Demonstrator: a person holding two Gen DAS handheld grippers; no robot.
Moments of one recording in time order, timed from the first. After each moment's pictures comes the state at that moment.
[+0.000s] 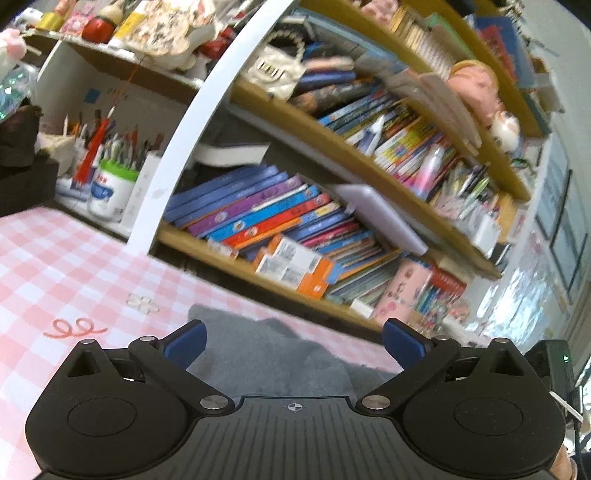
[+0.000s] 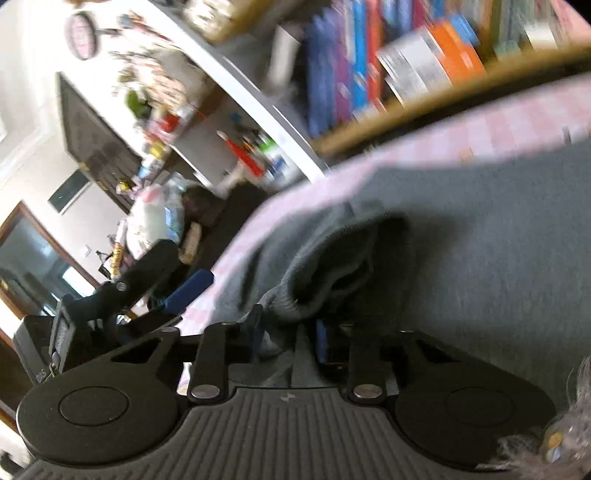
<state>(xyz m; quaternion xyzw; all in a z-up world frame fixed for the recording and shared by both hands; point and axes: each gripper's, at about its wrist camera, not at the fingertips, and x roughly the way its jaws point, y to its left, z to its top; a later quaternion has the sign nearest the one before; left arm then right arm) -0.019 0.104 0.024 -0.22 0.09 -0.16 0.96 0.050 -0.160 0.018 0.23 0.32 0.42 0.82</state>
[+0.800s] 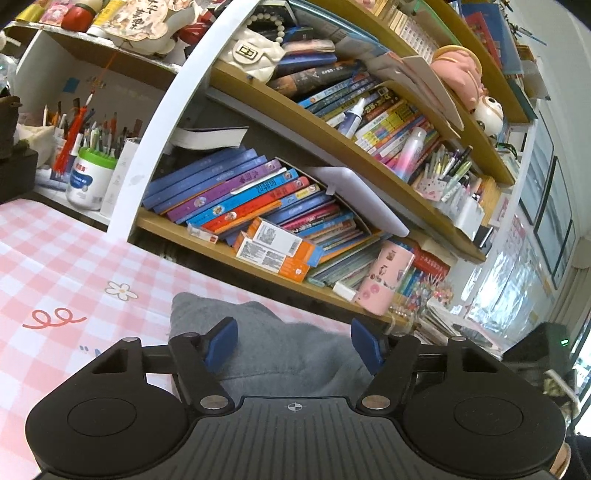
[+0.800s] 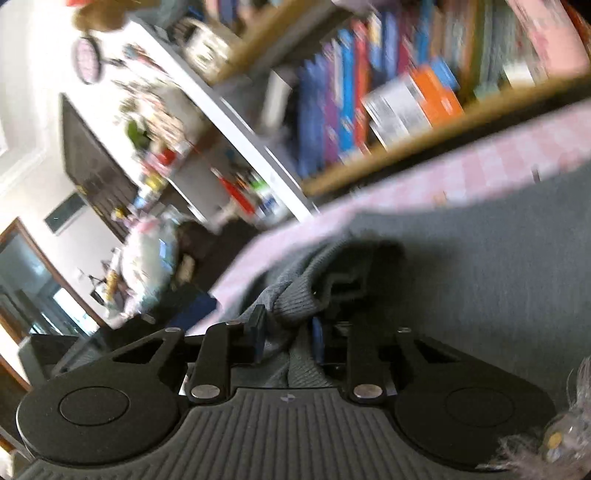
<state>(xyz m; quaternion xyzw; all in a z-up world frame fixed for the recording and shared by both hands) -0.011 0.097 0.020 -0.21 0.13 -0.19 0.95 0.050 -0.186 0.021 0.24 0.28 0.40 0.84</state>
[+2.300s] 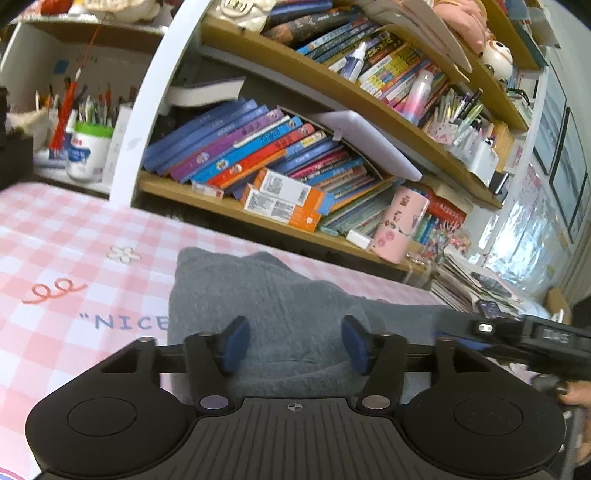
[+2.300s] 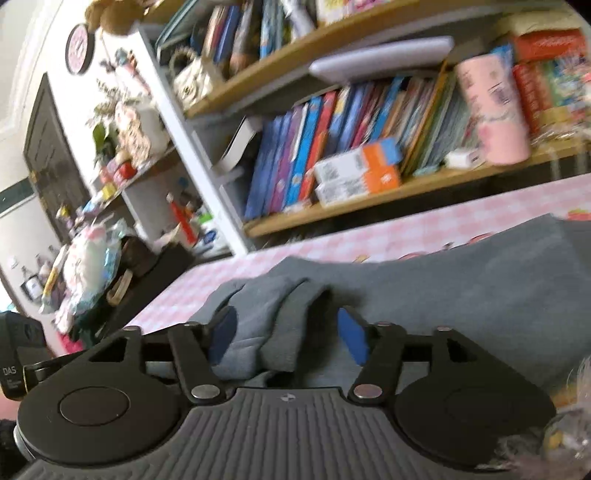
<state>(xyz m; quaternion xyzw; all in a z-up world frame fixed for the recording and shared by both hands) -0.006 0.078 0.014 -0.16 0.19 -0.17 0.95 0.007 -0.226 0.035 0.16 0.22 0.28 0.92</state>
